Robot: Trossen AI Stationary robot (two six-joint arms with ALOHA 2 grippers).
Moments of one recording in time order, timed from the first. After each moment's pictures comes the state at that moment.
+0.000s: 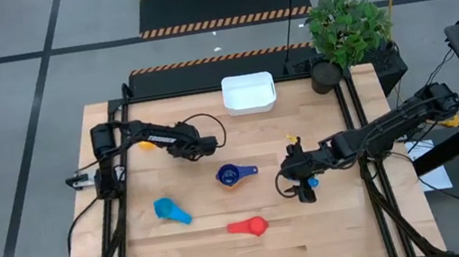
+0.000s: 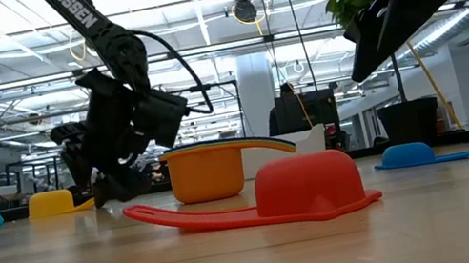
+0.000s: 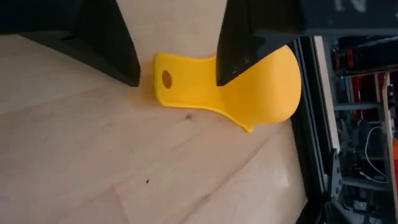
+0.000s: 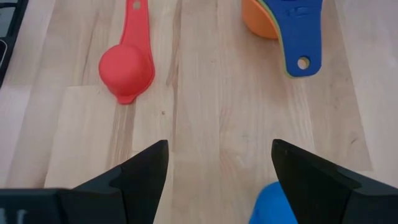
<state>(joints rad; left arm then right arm) 0.25 1.97 1.08 -1.12 -0.62 -0.99 0.24 1.27 0.74 -0.36 0.02 0.28</state>
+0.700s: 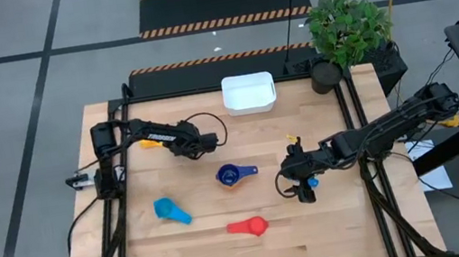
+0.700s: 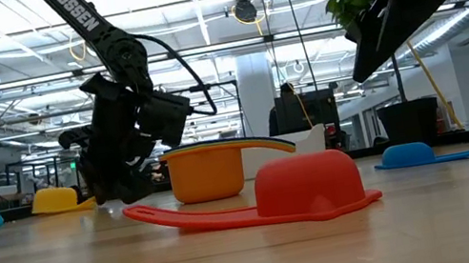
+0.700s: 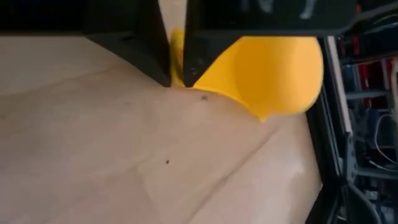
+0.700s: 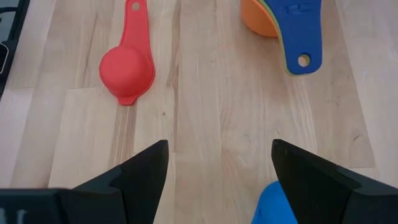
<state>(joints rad) 0.27 1.97 1.08 -1.05 -0.63 -0.89 0.24 1.27 0.74 -0.36 0.02 0.30</state>
